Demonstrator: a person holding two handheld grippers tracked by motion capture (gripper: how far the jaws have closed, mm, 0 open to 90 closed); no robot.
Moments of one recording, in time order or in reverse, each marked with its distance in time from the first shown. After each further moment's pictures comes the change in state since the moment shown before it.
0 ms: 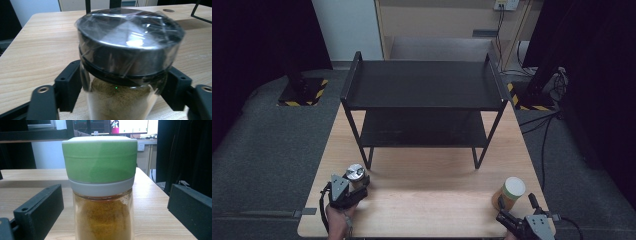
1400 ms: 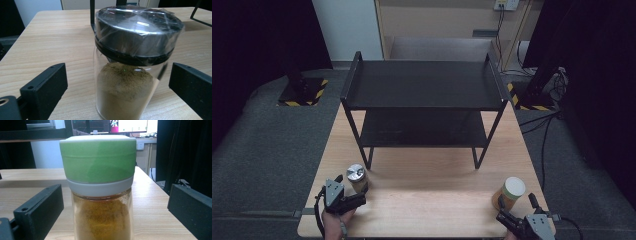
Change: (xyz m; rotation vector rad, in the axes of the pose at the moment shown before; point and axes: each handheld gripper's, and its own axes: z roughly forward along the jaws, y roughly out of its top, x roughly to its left) left arm 0.005 -0.004 -0.012 0.003 0.001 -0.037; right arm 0.000 0.002 0.001 0.009 -0.005 0.005
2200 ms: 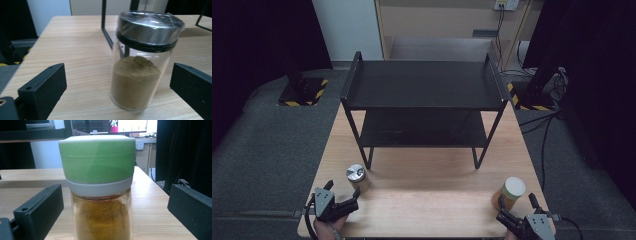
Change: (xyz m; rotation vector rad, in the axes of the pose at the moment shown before) left arm 0.001 -0.015 -0.023 -0.049 0.040 -0.010; right arm 0.000 0.000 0.000 -0.002 -0.002 0.005
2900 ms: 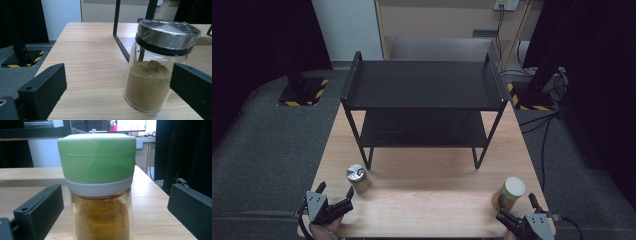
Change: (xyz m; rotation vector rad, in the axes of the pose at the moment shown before) left arm 0.002 -0.015 -0.014 -0.074 0.080 -0.036; right arm 0.002 0.002 0.001 0.010 -0.009 -0.008
